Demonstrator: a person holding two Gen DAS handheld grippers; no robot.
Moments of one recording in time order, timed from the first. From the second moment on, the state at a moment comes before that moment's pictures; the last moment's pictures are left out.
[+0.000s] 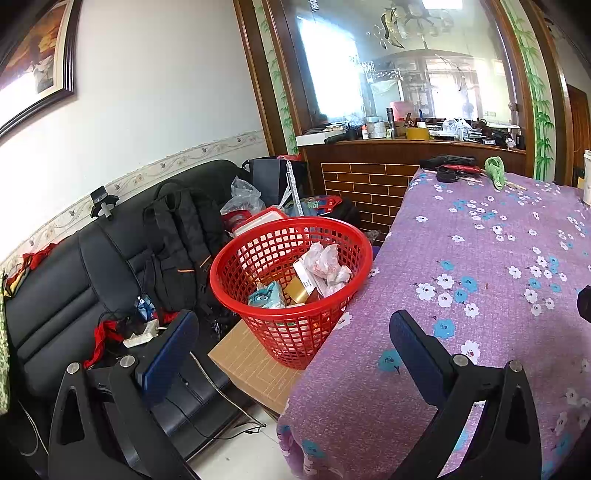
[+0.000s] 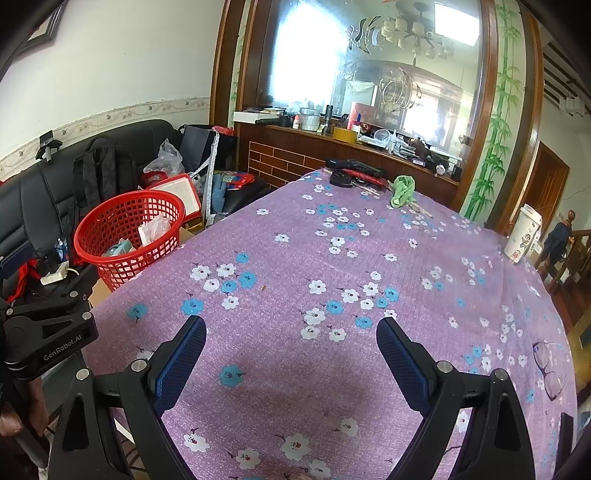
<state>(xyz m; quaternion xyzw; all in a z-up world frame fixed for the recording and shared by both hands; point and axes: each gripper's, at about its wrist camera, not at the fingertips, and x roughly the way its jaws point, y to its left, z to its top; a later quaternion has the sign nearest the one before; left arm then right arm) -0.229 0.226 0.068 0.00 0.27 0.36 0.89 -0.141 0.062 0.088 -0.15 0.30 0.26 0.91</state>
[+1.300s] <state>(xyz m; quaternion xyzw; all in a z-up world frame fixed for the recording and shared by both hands) 0.002 -0.020 0.004 0.01 0.49 -0.04 0.87 0.026 -0.199 -0.012 0.02 0.49 -0.02 0.87</state>
